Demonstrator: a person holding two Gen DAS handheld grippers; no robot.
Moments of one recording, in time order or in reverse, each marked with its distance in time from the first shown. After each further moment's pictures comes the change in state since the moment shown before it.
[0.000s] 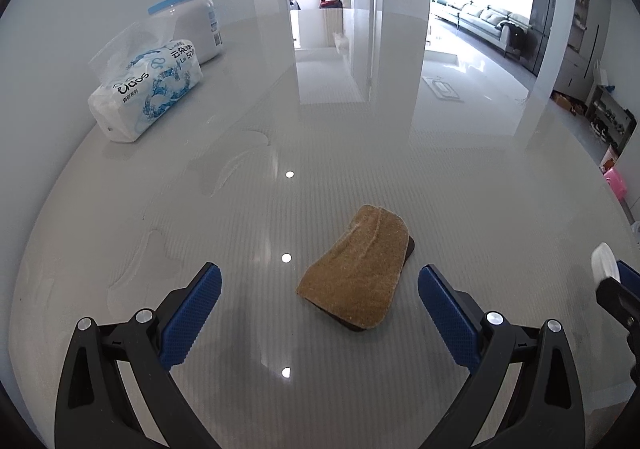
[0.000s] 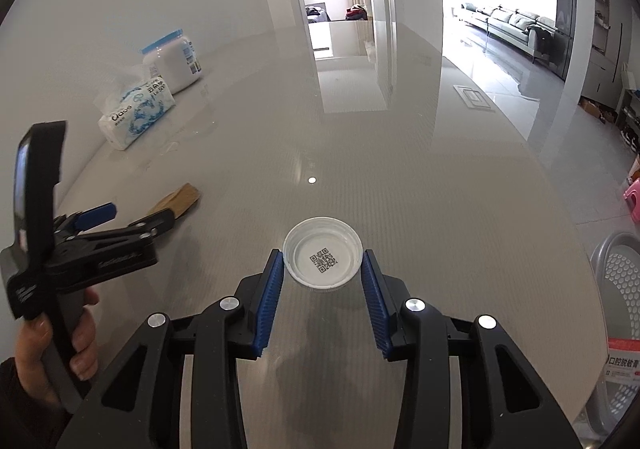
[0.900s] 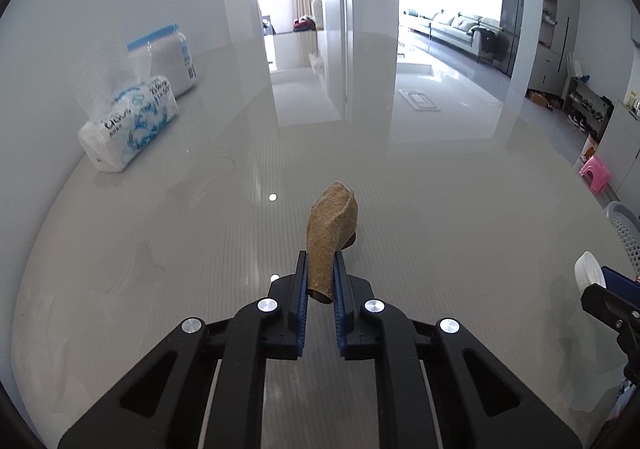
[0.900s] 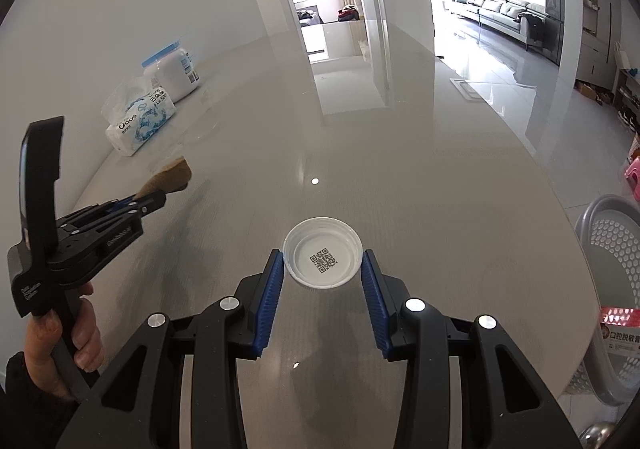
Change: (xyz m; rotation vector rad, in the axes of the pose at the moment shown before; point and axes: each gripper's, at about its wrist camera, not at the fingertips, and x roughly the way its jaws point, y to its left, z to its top) left arm -0.037 -0.025 -0.009 0.079 -0.099 -0.056; right arm -0.032 -0.021 -0.027 0.065 -0.010 0.018
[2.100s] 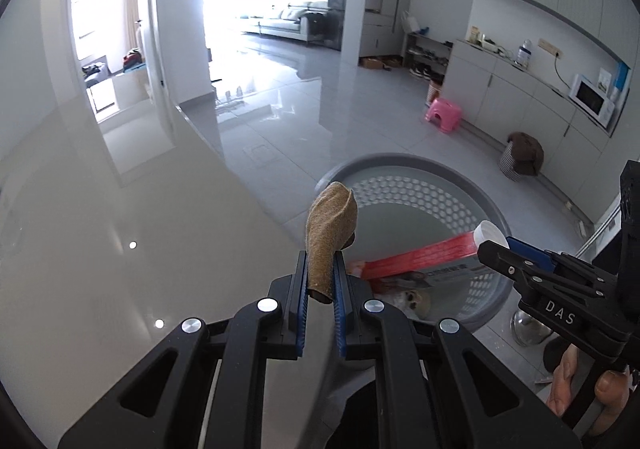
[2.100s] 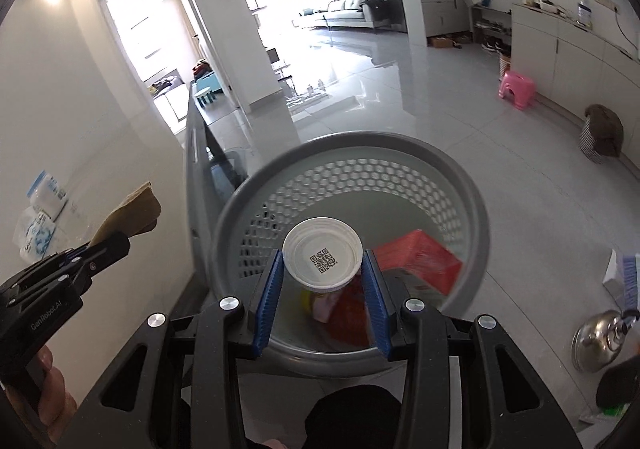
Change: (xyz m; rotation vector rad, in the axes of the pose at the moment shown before) left arm -0.062 -0.343 -0.020 0.343 0.001 -0.494; right arm -0.154 -0.283 -0.101 0.416 -0.146 -0.311
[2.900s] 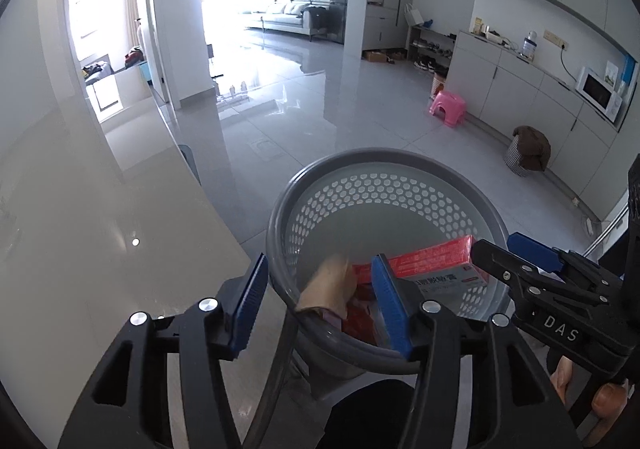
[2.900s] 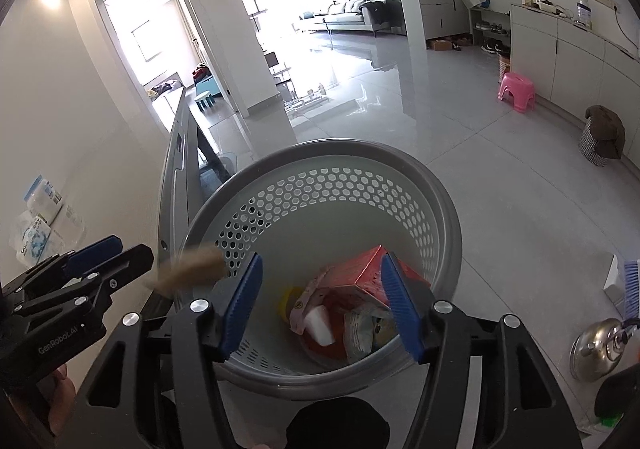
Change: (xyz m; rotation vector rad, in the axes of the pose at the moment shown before) left arm 0.017 -0.021 -0.001 -0.006 0.010 0.040; right arm 0.010 -0.021 0.005 -0.007 -0.016 0.005
